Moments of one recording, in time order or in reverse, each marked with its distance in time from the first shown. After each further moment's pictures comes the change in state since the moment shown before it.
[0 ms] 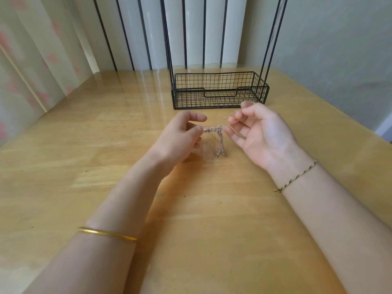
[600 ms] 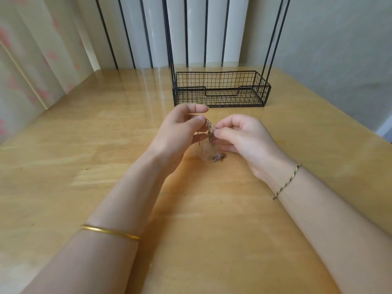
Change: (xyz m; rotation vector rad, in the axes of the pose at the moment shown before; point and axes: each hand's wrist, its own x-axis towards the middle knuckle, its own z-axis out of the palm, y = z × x) left_hand 0.000 0.003 0.001 -0.337 -0.017 0.002; right_hand -0.010 0.017 0.005 -0.755 -0.113 -0.137
